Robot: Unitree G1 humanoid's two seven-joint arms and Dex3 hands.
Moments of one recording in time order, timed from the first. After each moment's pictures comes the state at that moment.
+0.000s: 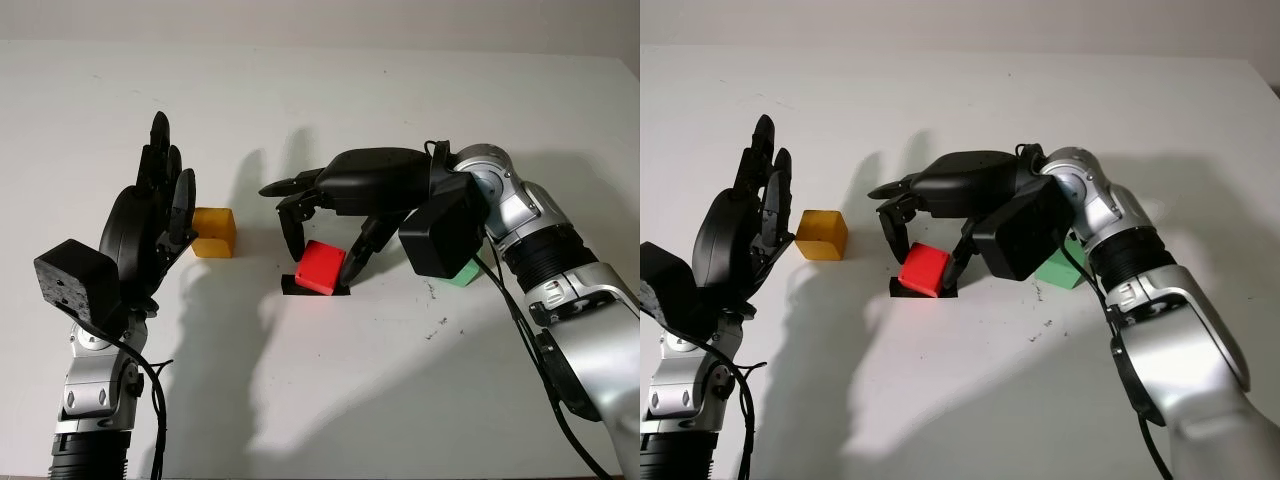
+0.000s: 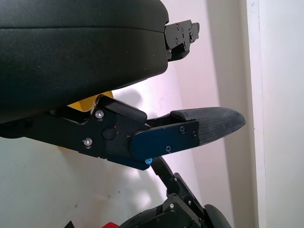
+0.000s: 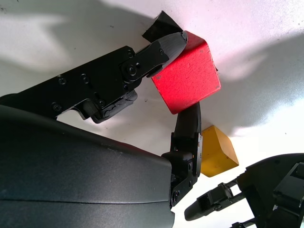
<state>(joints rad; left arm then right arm) -0.23 0.25 0.19 -0.01 -0.16 -0.03 -0.20 -1.07 -0.44 0.39 0.80 -0.37 -0.84 0.77</state>
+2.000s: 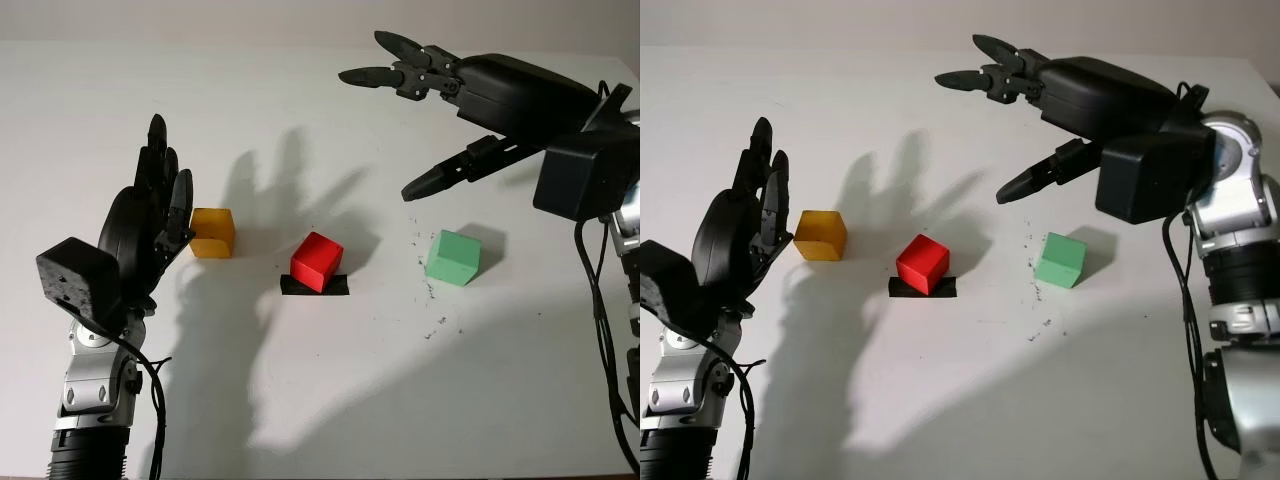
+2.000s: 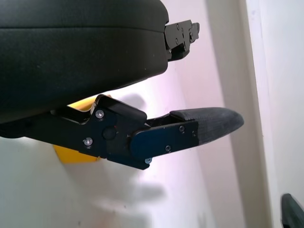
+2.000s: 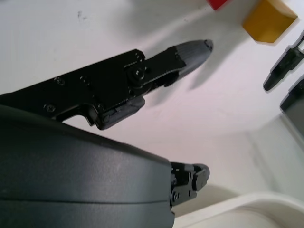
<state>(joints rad) -0.26 0.30 0.20 0.02 -0.05 -0.05 -0.15 -0.81 -0.66 0.05 0.41 -0.10 -0.42 0.63</state>
